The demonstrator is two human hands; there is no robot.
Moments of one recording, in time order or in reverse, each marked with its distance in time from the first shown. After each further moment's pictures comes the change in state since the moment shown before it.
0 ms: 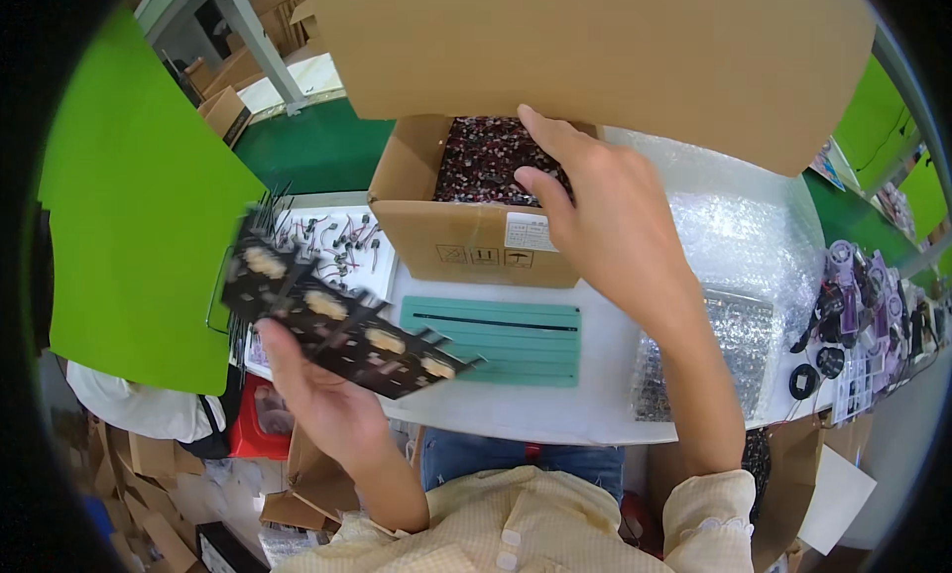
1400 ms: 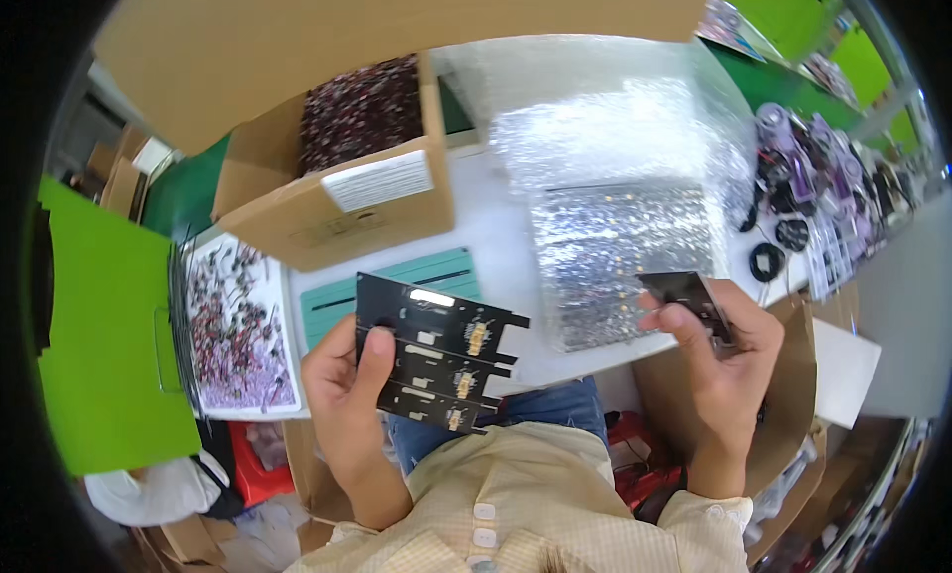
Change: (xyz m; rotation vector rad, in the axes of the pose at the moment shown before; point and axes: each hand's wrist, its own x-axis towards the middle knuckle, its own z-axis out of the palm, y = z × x) left_hand -0.051 -0.038 0.036 0.537 -0.472 -0.725; right_hand -0.208 0.036 -0.068 0.599 0.367 0.707
